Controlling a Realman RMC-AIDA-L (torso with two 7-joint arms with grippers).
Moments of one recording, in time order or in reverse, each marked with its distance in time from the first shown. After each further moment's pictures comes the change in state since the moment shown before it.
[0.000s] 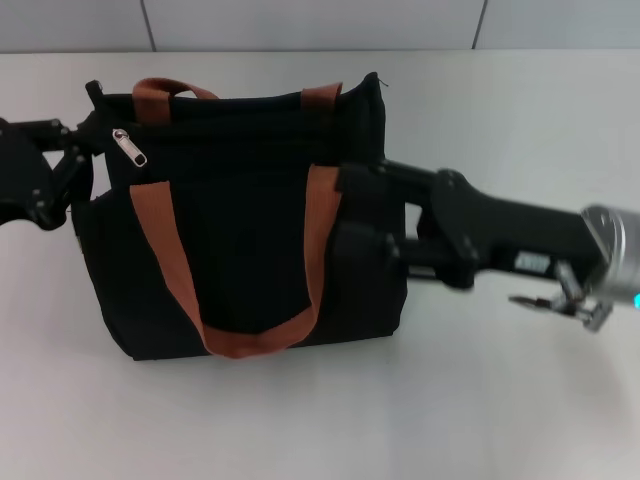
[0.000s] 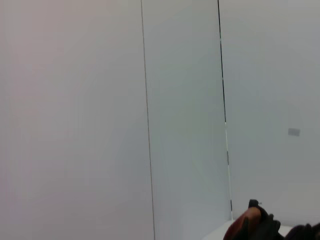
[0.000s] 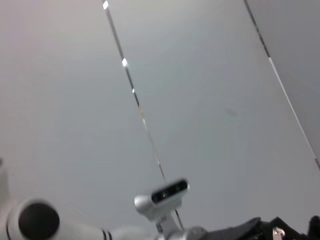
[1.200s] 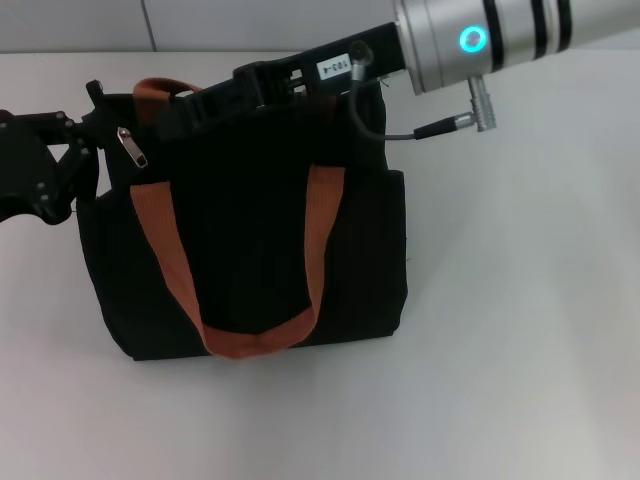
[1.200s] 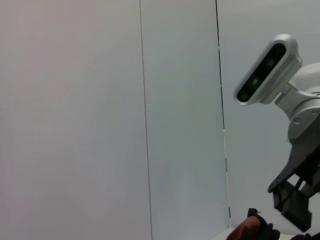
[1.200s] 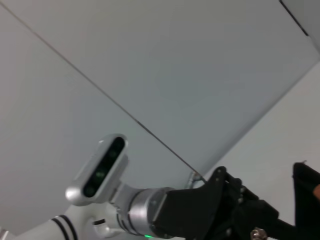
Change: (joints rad) left arm -0.009 -0.004 -0.004 -0.008 -0.005 0.007 -0.002; right arm 0.409 -0.008 -0.218 -0.322 -0.173 0.322 1.046
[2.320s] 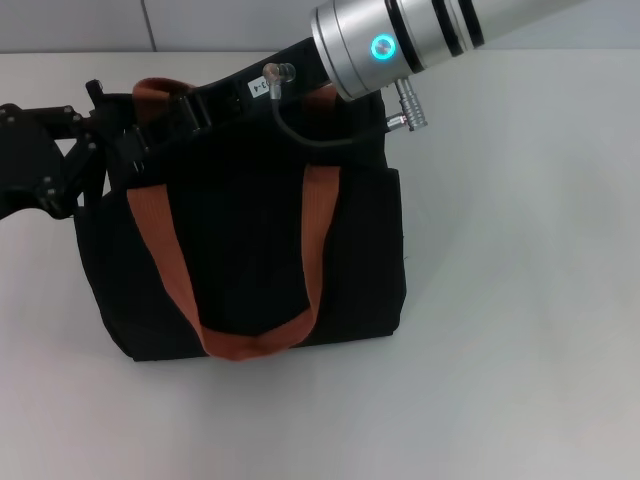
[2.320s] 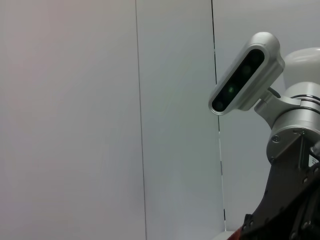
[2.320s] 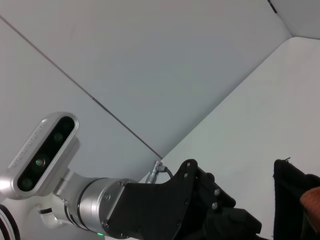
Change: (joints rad) left arm -0.013 -0.001 0.006 0.000 0.000 0.002 -0.012; right arm 0.097 0.014 -0.197 0.033 0.012 0.198 0.075
